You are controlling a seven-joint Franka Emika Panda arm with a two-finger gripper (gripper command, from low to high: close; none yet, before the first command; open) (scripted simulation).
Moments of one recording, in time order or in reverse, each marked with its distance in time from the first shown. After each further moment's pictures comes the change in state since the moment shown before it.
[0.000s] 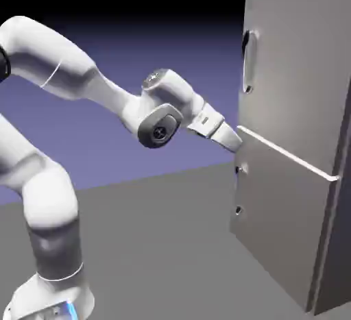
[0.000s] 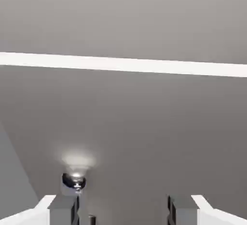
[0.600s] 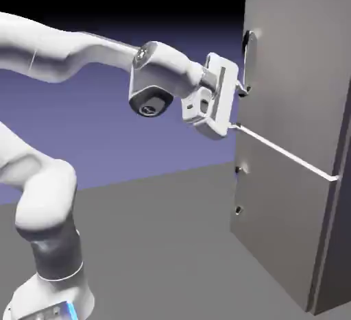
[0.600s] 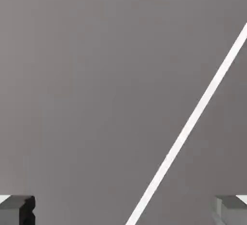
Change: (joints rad) arm -0.260 -0.113 0.267 0.143 0.783 -0.033 0.433
